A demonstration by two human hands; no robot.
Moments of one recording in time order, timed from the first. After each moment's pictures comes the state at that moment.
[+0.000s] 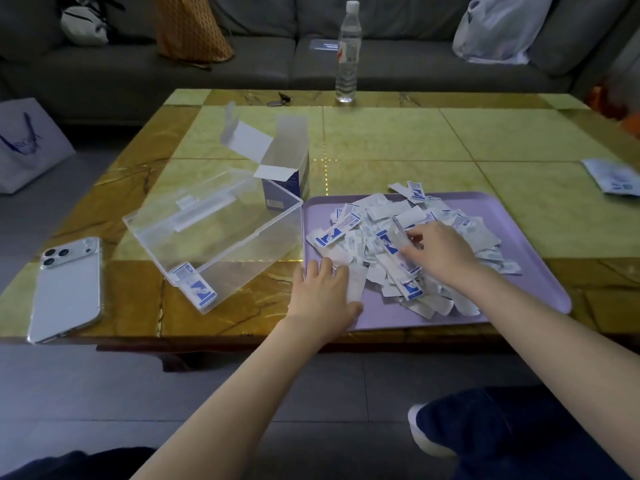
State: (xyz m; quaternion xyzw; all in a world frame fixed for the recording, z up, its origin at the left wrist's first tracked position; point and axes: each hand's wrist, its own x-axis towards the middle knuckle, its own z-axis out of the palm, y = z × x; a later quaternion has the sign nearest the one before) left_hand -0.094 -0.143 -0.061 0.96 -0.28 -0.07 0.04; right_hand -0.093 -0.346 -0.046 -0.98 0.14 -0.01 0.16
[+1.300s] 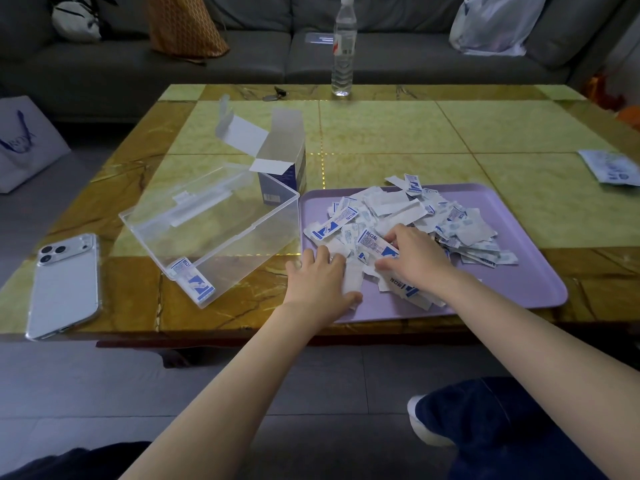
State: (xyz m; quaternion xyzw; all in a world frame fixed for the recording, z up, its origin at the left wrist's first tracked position) left_hand -0.087 -0.145 -0.060 0.96 -0.27 -0.08 0.05; right_hand -0.104 -0.309 -0.045 -0.97 0.14 0.03 0.20
